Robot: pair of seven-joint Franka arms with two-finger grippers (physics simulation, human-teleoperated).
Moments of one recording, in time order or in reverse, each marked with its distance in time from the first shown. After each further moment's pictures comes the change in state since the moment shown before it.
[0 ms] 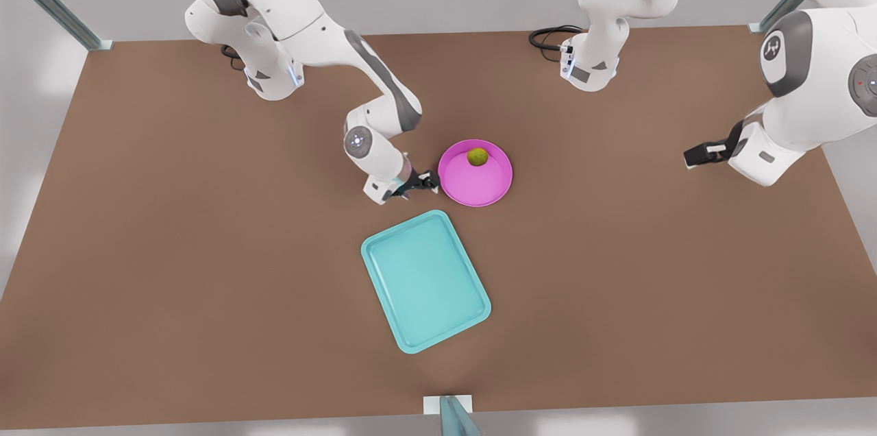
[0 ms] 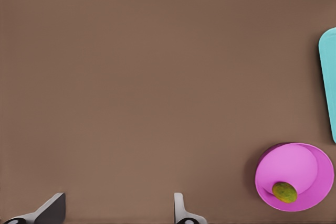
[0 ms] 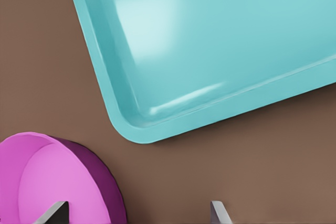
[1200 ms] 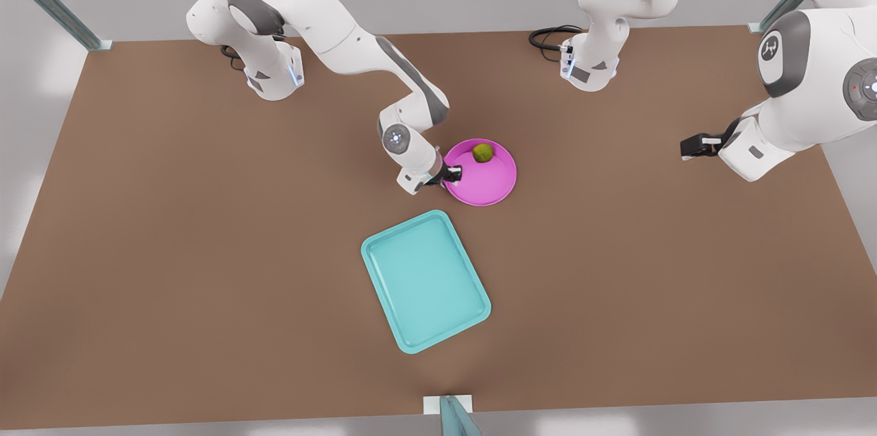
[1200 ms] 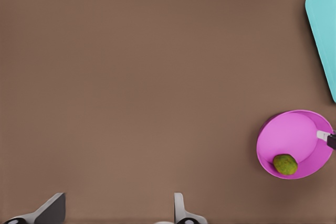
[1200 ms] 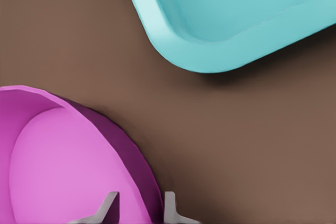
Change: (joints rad) left arm -0.003 0.001 -0.003 0.000 0.000 -0.038 0.151; right arm 0.081 0.167 0.055 0.129 0.011 0.042 0.146
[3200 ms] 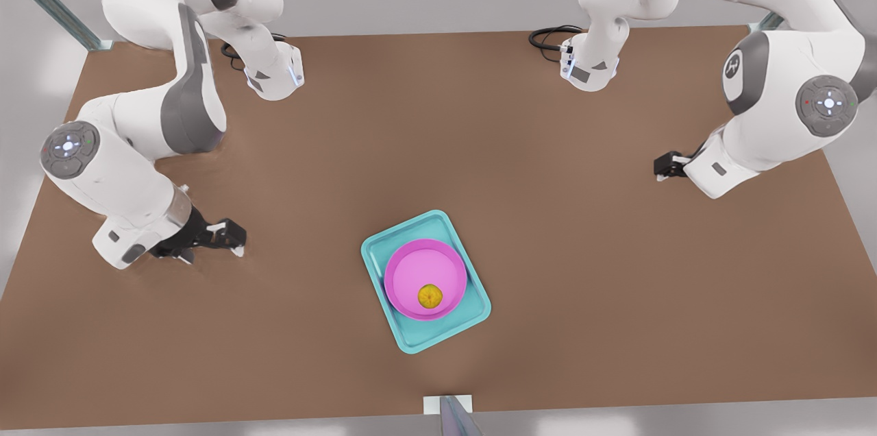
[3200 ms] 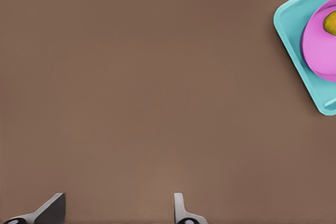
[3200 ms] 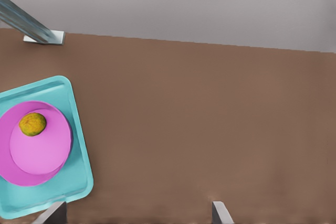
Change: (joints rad) left arm -0.070 0.078 -0.005 0.063 -0.008 0.097 0.031; right arm -0.710 -0.308 -0.075 0.717 -0.673 -1.115 -0.289
